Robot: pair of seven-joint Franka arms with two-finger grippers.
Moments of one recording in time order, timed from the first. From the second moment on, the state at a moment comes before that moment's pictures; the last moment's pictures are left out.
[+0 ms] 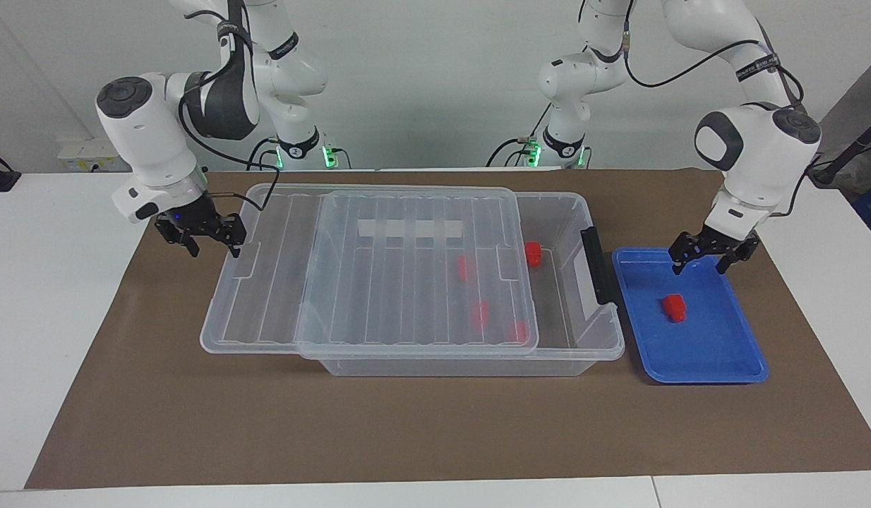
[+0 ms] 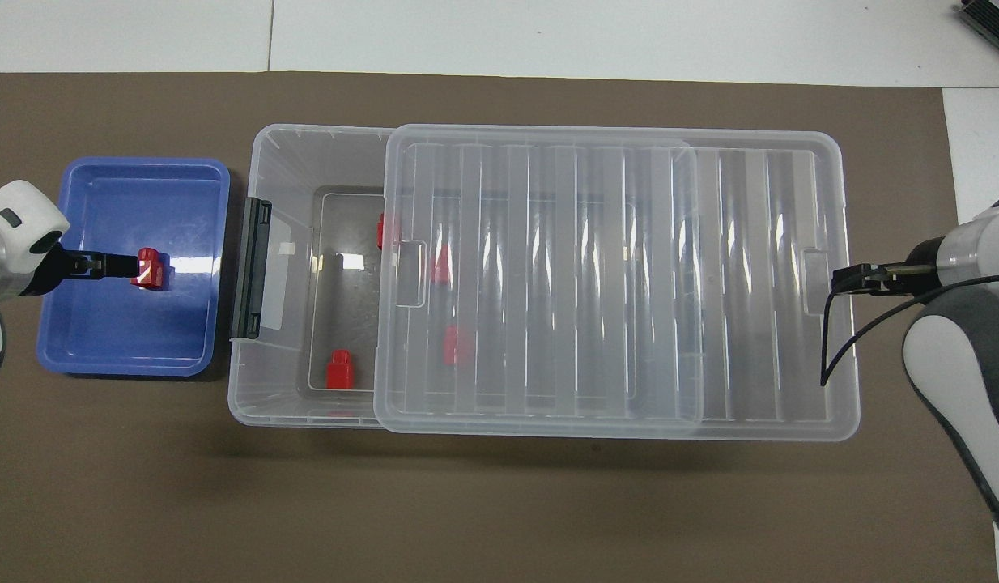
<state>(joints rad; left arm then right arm) 0.21 0.09 -0.08 -2.09 -0.02 2.34 0.23 -0.16 -0.03 0.05 -2.02 -0.03 2.04 -0.06</state>
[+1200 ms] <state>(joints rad) 0.20 0.28 -0.08 -2.10 -0.02 2.53 0.23 -0.27 -0.03 0.05 -2.02 -0.03 2.05 -0.19</state>
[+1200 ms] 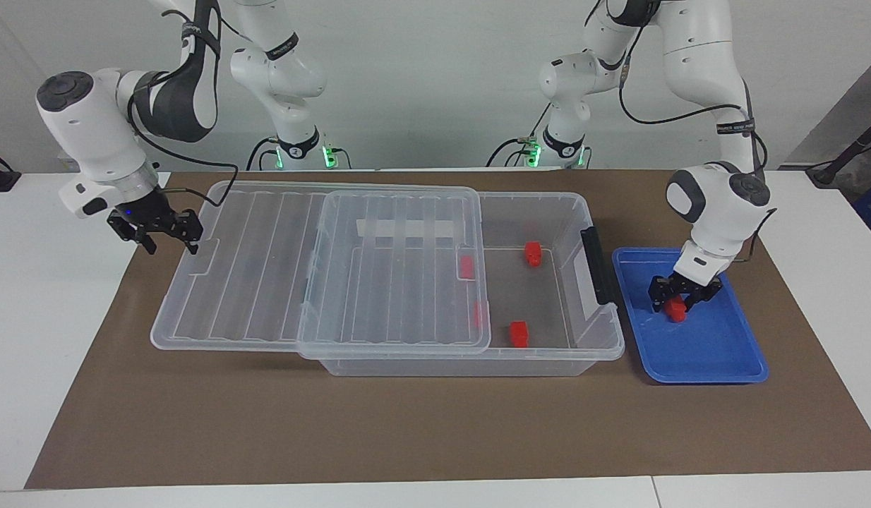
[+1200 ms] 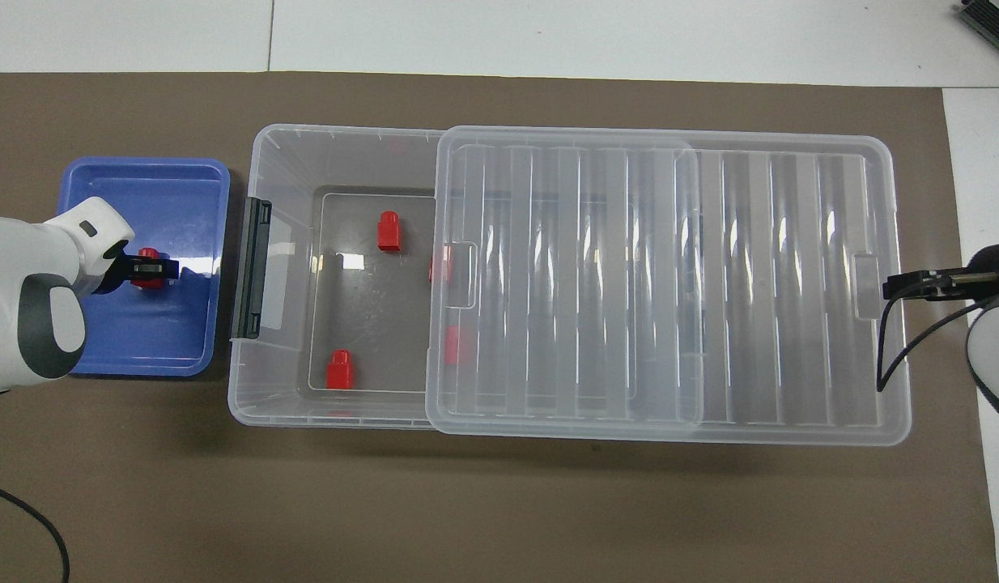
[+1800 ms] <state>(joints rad) 0.18 0.27 -0.09 -1.90 -0.02 2.22 0.22 -0.24 -0.04 0.06 -1.93 -0.03 1.97 -0.13</state>
